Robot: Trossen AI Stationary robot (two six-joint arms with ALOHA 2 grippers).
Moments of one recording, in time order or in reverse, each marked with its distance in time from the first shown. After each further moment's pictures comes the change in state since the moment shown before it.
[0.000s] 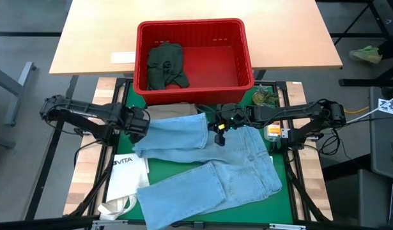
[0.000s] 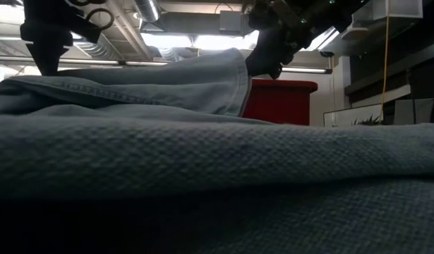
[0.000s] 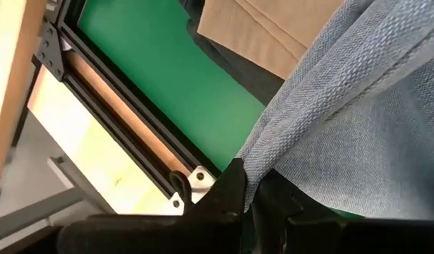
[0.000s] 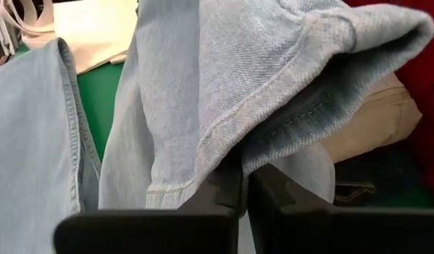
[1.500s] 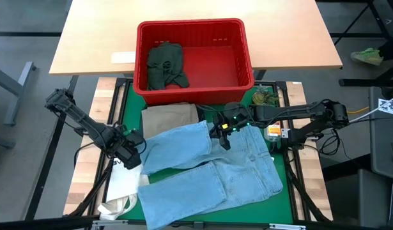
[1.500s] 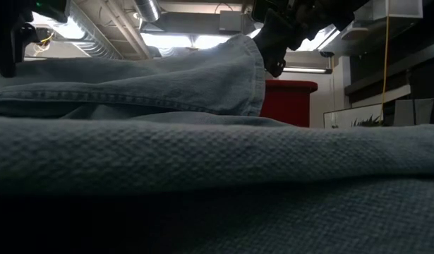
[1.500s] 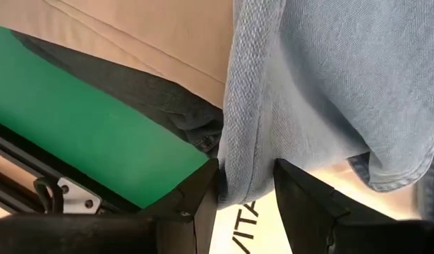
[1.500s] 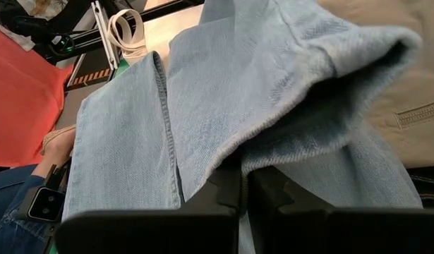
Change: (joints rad) left arm -0.493 -0.008 -0.060 0.260 0.114 -0.274; right arm 0.001 -0.036 -0.001 -0.002 -0.255 0.136
